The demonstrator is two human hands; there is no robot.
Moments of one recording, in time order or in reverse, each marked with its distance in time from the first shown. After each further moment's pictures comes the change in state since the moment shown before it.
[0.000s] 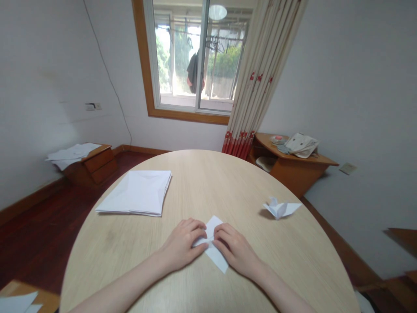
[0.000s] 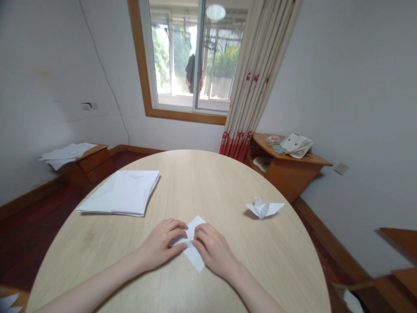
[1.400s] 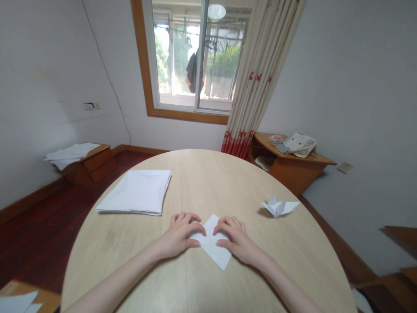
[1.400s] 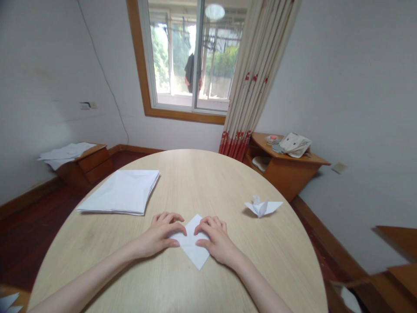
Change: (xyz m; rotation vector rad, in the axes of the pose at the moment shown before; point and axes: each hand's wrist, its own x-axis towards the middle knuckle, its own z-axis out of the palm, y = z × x) left_hand 0.005 -0.014 -0.015 -0.045 -0.219 -0.146; right_hand 0.005 0.011 -0.011 -0.059 -0.170 0.266
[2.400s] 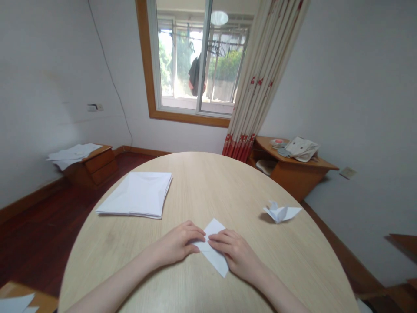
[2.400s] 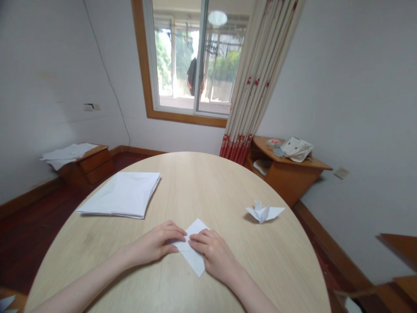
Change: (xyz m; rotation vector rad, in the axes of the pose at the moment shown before) left_hand -0.002 -0.004 -0.002 -0.173 0.017 0.210; right_hand -0.006 -0.001 0.012 -0.114 0.094 -0.406
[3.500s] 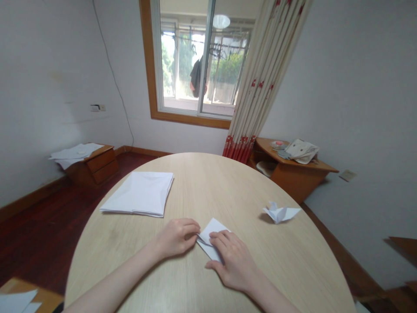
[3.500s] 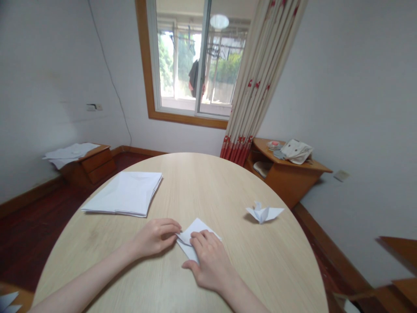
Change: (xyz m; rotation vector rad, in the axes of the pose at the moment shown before) left_hand -0.003 -0.001 -0.002 0.164 0.249 0.112; right_hand 0.001 -0.036 0.000 -0.147 -0.020 0.203
